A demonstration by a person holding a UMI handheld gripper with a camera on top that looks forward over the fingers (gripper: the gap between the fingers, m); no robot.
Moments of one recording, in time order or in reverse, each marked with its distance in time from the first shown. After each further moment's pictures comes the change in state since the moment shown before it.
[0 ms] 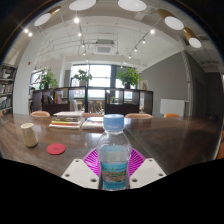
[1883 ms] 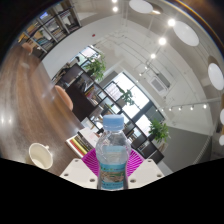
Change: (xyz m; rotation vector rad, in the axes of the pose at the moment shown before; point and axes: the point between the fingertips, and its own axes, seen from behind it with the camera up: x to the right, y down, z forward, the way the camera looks) arm -0.282 -0.188 0.105 0.200 -0.125 -0.800
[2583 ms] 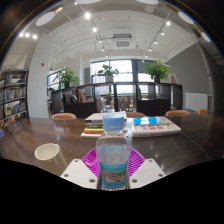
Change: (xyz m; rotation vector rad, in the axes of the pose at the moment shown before) arm -0.086 0.143 -0.007 -0.141 -0.136 0.869
